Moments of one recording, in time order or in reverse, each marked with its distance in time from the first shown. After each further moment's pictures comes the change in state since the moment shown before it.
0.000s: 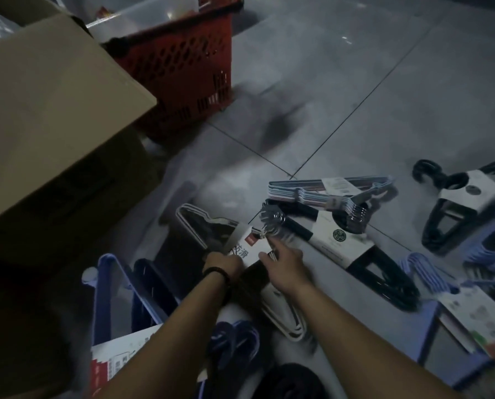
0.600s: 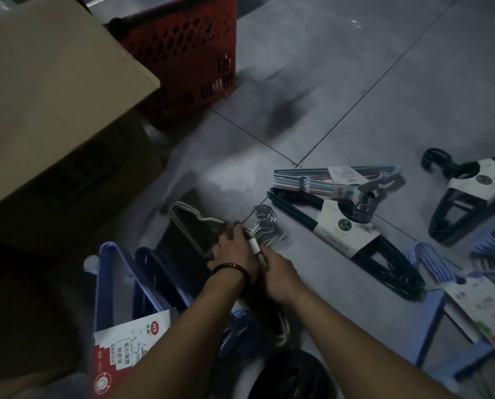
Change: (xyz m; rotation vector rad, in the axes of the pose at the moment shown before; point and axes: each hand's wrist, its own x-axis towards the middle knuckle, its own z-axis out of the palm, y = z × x) left_hand -0.016 -0.005 0.009 0.717 0.008 0.414; right_hand -0.022 0.010 0.018 -0.137 -0.211 -0.135
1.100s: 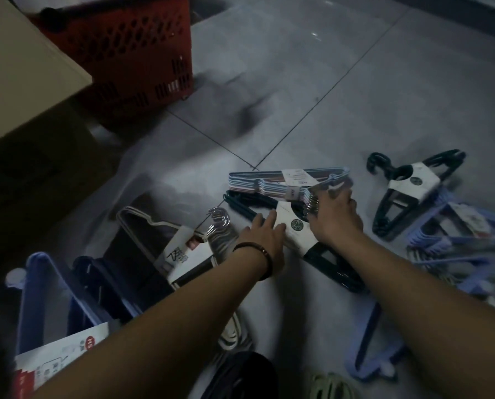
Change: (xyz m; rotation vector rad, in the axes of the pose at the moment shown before) left_hand -0.002 0.119 0.051 0.514 -0.058 0.672; right_hand -0.005 0.027 -0.205 -0.686 0.478 0.305
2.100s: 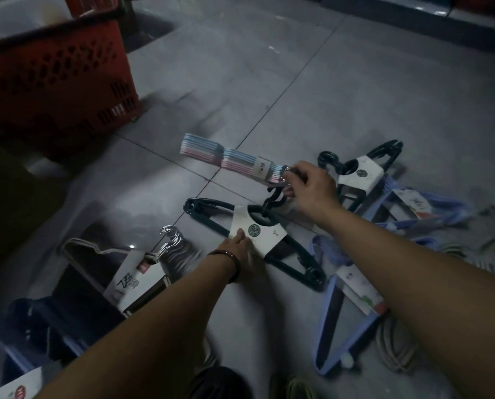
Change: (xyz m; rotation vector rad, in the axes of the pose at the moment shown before) left_hand 0.049 0.029 0.031 -0.093 -0.224 -0.082; right_hand 0.014 0.060 -0.065 0.879 0.249 -0.122
